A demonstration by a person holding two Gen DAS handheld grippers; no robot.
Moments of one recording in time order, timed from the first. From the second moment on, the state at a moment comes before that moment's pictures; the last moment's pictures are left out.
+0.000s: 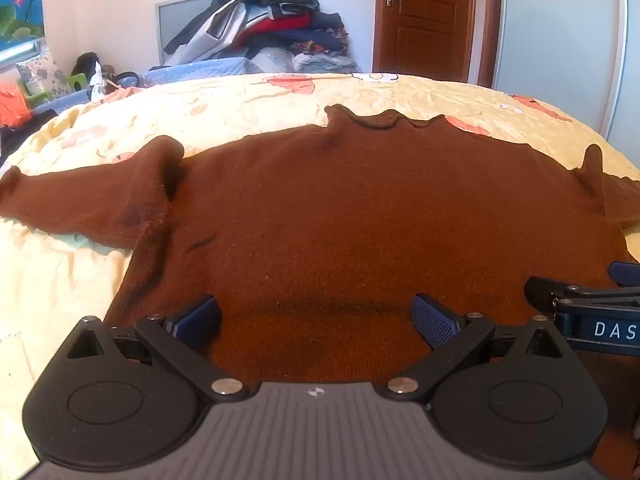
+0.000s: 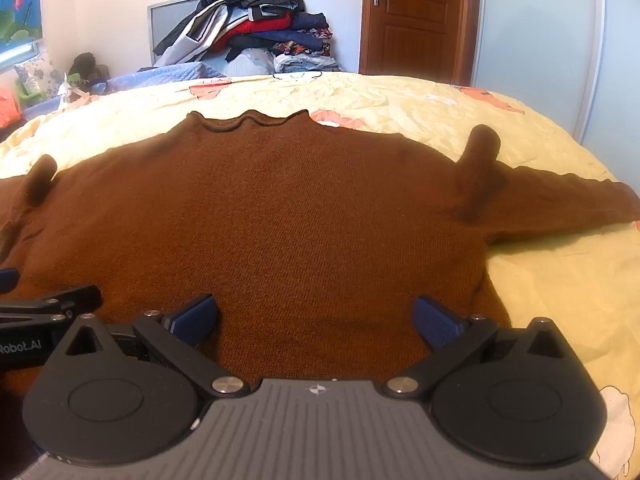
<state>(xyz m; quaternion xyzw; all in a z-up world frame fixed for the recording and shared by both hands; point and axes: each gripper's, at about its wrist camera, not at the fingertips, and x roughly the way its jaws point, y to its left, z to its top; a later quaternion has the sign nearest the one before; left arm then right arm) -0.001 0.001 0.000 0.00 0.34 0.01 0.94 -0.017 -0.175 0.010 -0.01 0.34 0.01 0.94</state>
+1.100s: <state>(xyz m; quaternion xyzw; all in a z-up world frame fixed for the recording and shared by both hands) -0.004 -0.004 0.002 0.00 0.34 0.01 0.94 -0.018 -0.175 0.011 -0.01 0.34 0.01 0.94</state>
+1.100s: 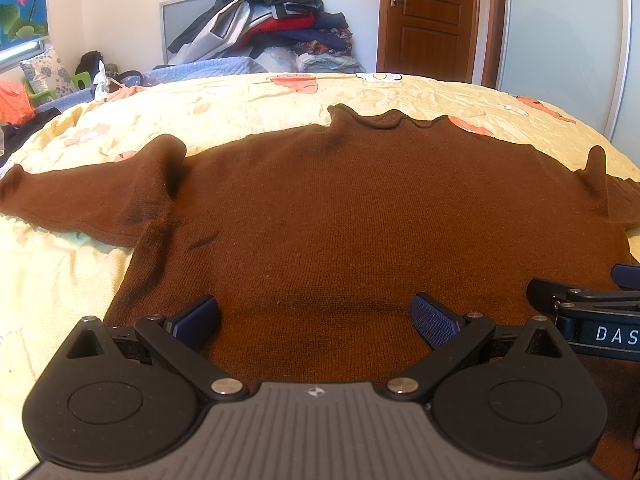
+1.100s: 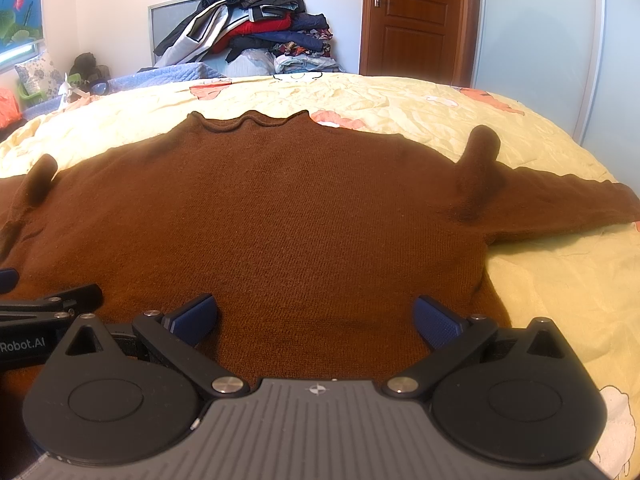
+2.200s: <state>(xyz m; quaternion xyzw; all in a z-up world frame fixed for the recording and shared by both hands) -0.002 -0.001 0.001 0.00 0.34 0.01 0.94 -0.017 -0.176 0.011 -0.01 0.34 0.01 0.94</state>
